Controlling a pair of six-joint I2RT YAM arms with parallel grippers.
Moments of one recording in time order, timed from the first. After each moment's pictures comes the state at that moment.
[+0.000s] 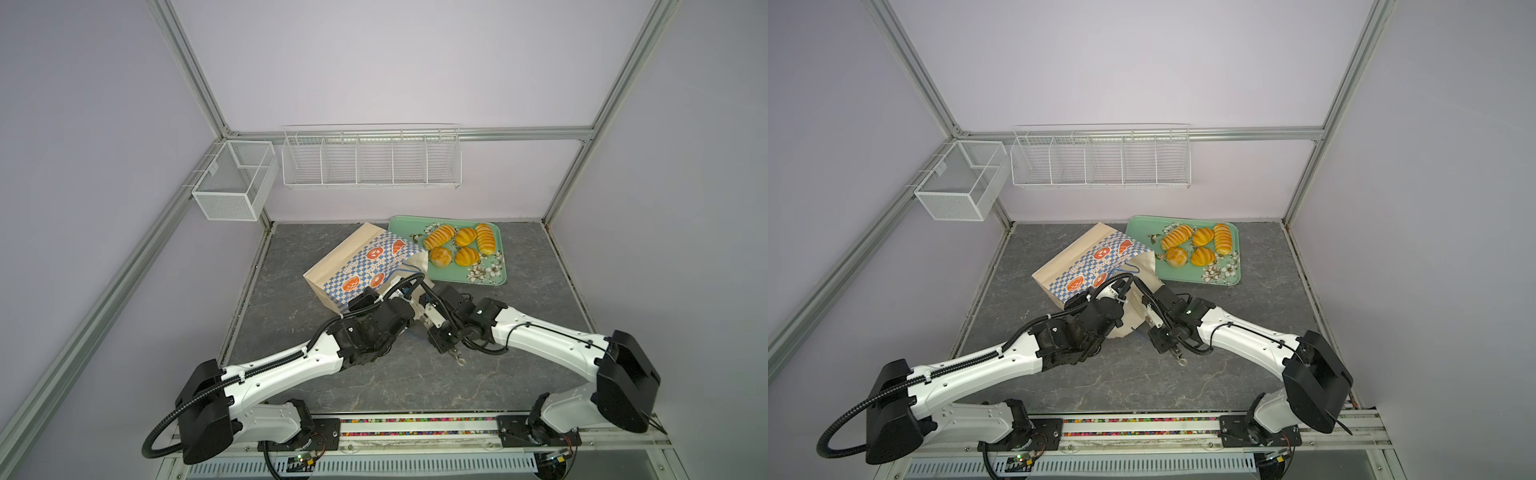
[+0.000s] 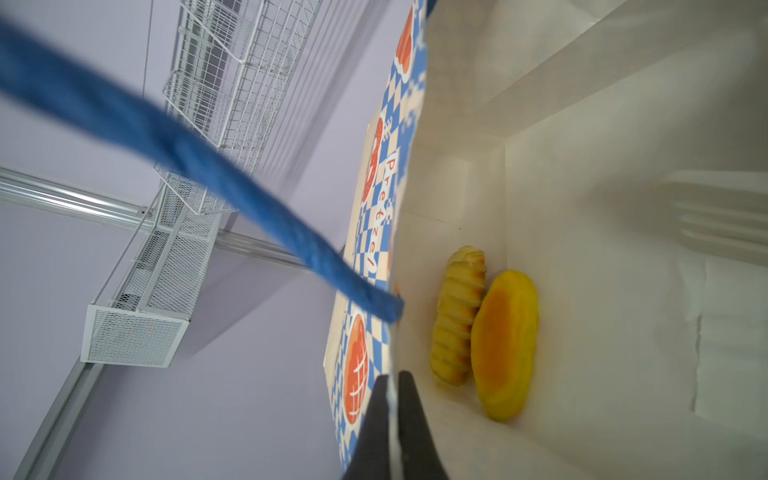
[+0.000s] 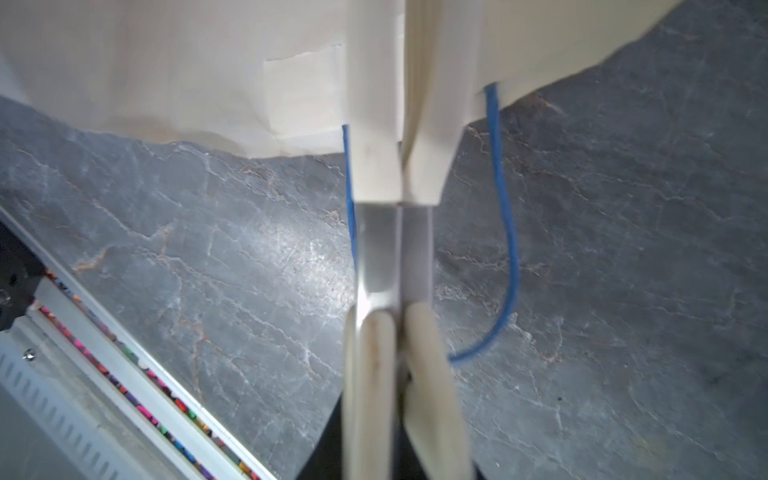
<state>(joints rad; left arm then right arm) -1.08 1.23 0.93 -0.40 -1.05 0.34 0.87 1.48 0.97 -0.64 -0.07 0.24</state>
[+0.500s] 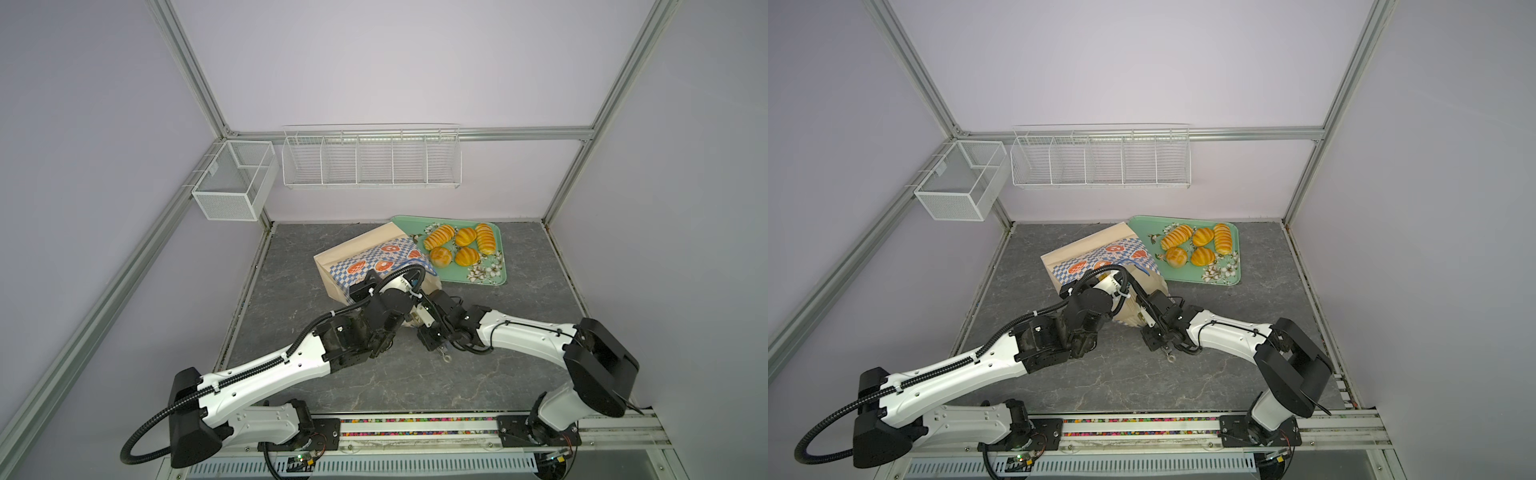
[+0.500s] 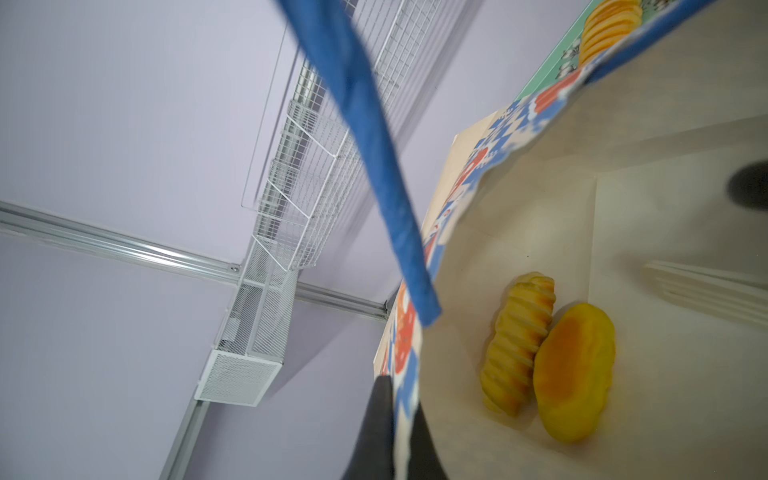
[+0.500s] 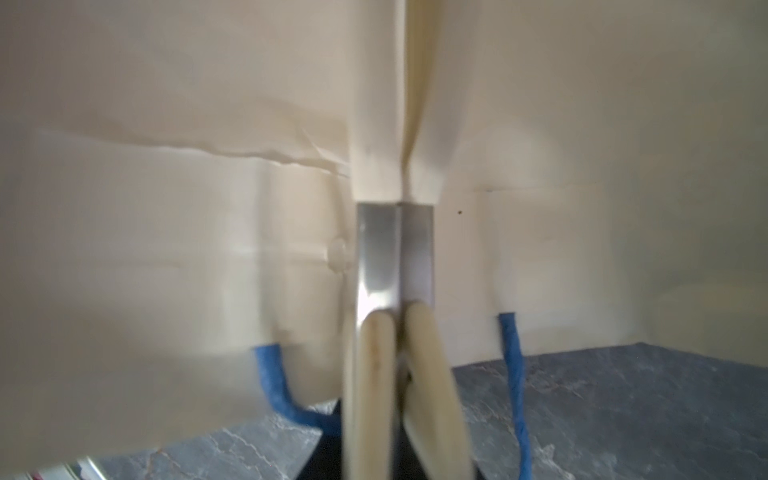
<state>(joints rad) -1.16 1.21 1.08 -0.30 -1.14 0.68 0.87 1.58 0.91 -0.35 -0.06 0.25</state>
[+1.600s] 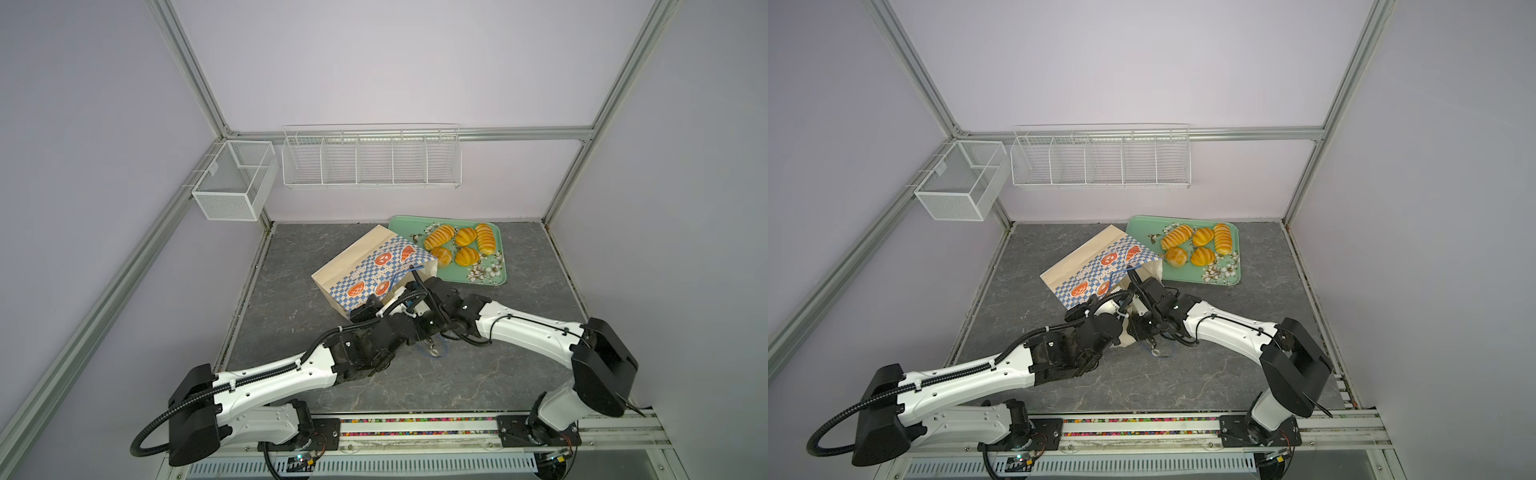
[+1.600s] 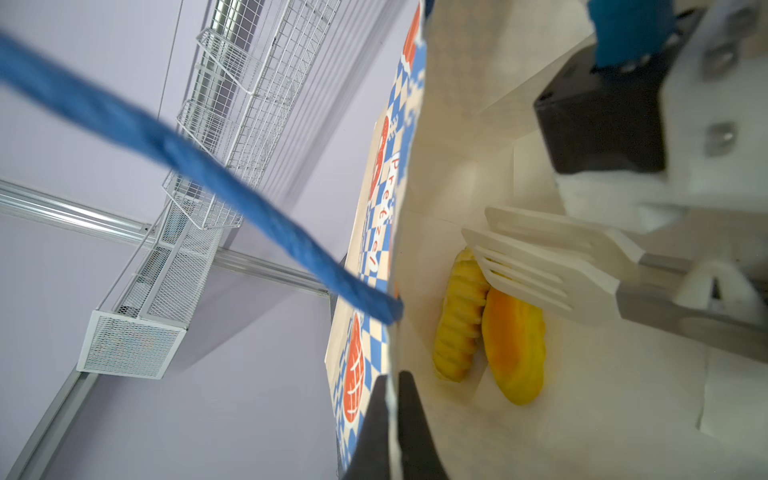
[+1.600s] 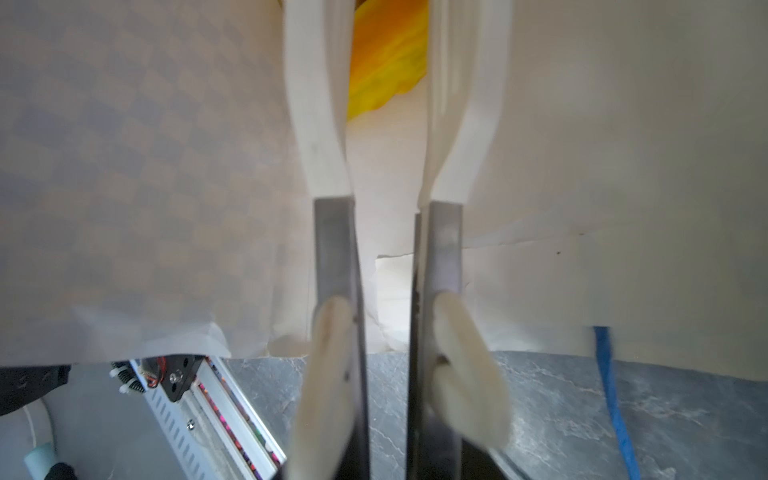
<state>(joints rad) -1.18 1.20 0.84 -0.35 -1.08 0.29 0.88 1.59 1.07 -0.44 -0.27 0.49</state>
